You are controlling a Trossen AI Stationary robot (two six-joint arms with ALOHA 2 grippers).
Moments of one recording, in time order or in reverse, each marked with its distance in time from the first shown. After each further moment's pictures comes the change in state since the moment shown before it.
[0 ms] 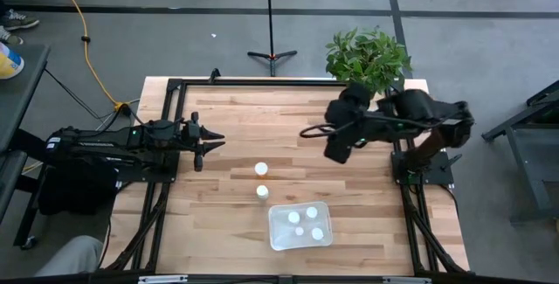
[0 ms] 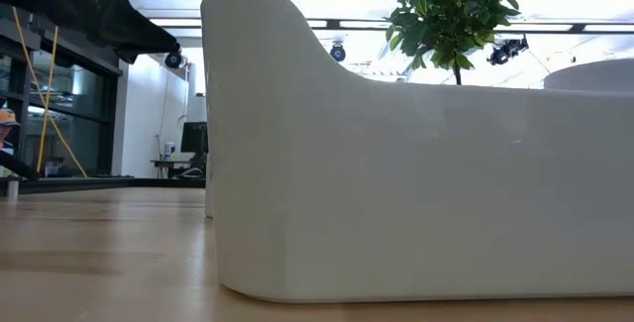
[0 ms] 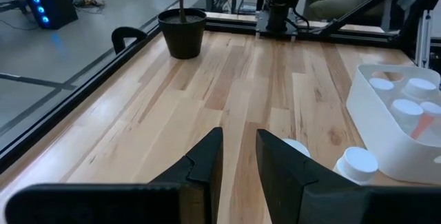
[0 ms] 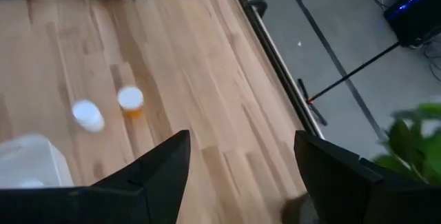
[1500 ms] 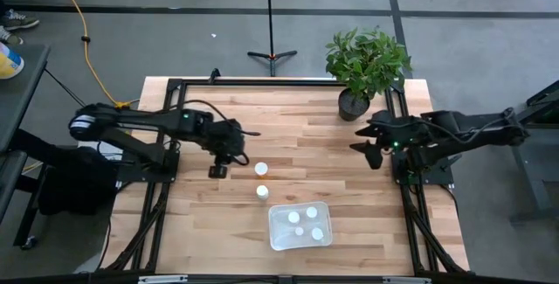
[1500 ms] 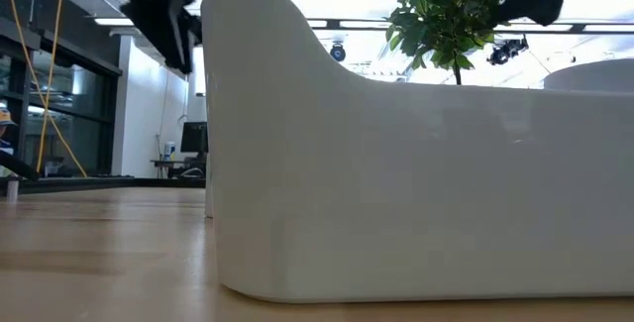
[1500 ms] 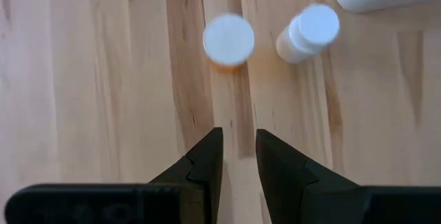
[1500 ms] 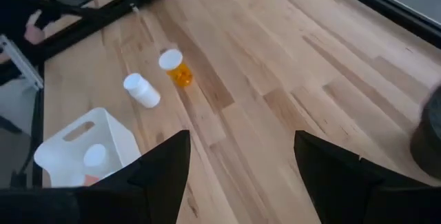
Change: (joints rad) left arm 0.000 0.868 0.716 -0.692 0.244 0.156; right arm -0.106 -0.906 -1.358 0.762 -0.317 0.250
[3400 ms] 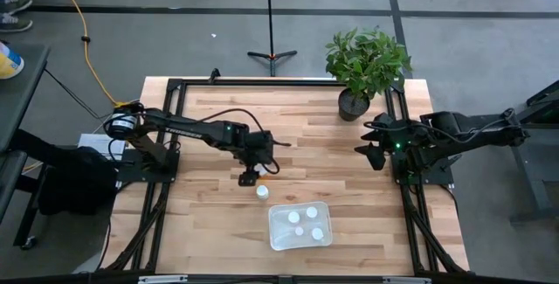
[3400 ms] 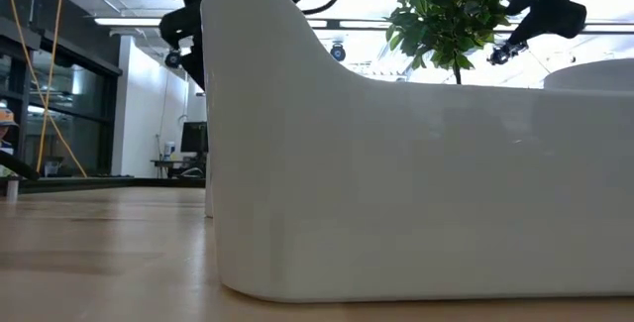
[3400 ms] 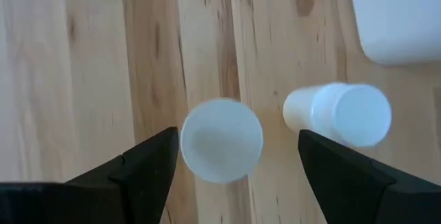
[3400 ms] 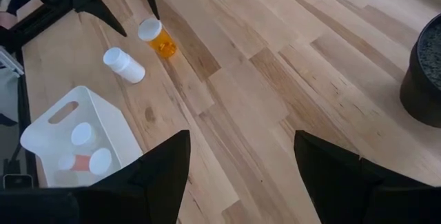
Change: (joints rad) left arm 0.000 0.369 0.070 0.265 0.081 -0.025; right arm 0.001 -0.030 -0.025 -0.116 -0.029 0.114
